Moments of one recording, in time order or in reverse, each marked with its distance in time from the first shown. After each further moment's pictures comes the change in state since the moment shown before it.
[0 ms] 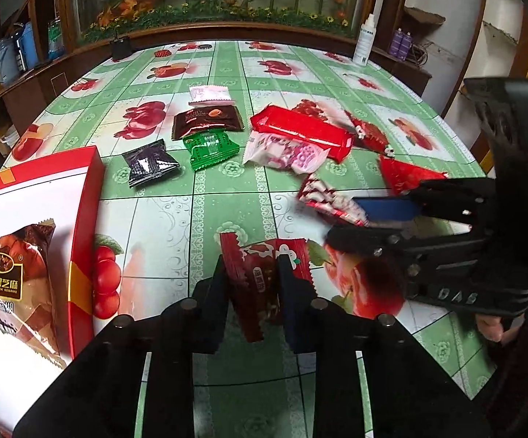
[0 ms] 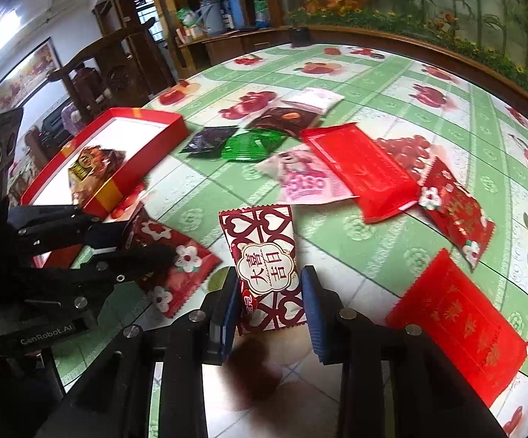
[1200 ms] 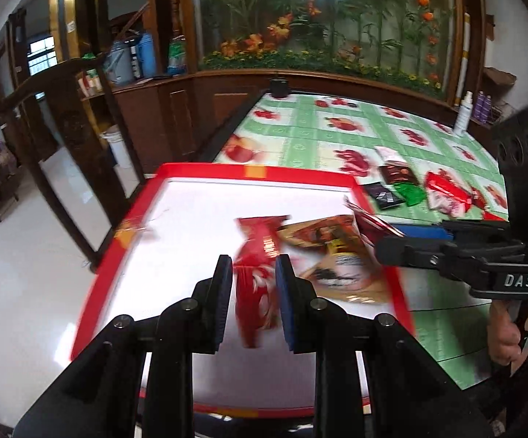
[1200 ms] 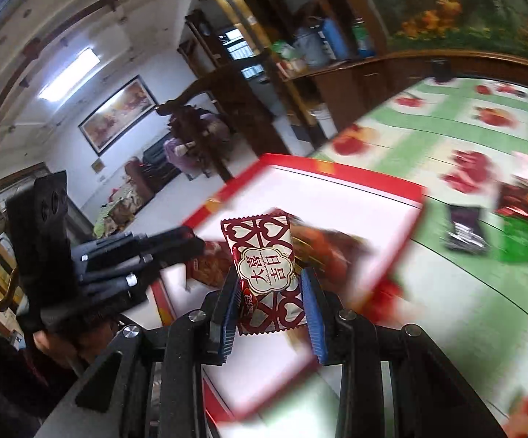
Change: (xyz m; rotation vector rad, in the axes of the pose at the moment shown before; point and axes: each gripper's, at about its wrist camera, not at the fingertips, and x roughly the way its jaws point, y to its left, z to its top) left arm -0.123 0.177 -0.057 -0.181 -0.187 0.327; right arm 0.037 0.170 0.076 -0.008 -0.156 0.456
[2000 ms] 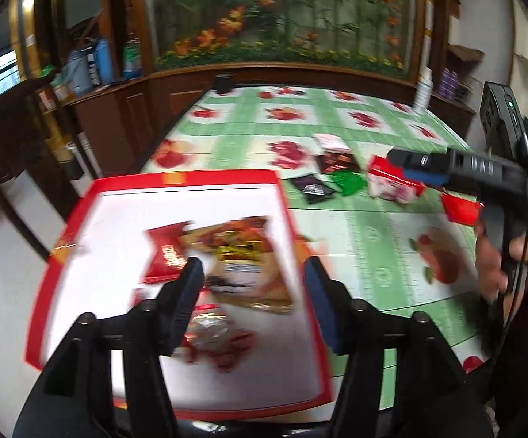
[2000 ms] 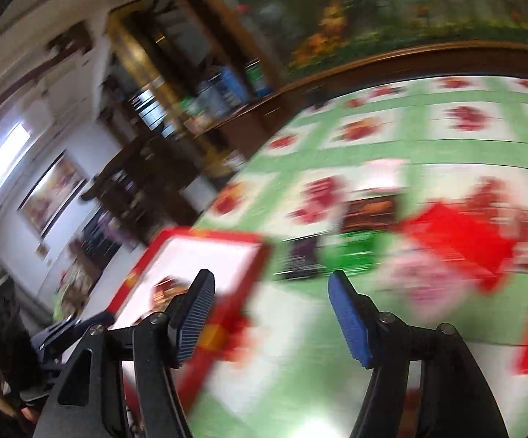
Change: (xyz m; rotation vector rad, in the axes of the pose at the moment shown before) left arm -0.002 -0.085 0.011 0.124 0.043 -0.126; right arm -0.104 -0.112 -0.006 0.300 -0.208 -0.282
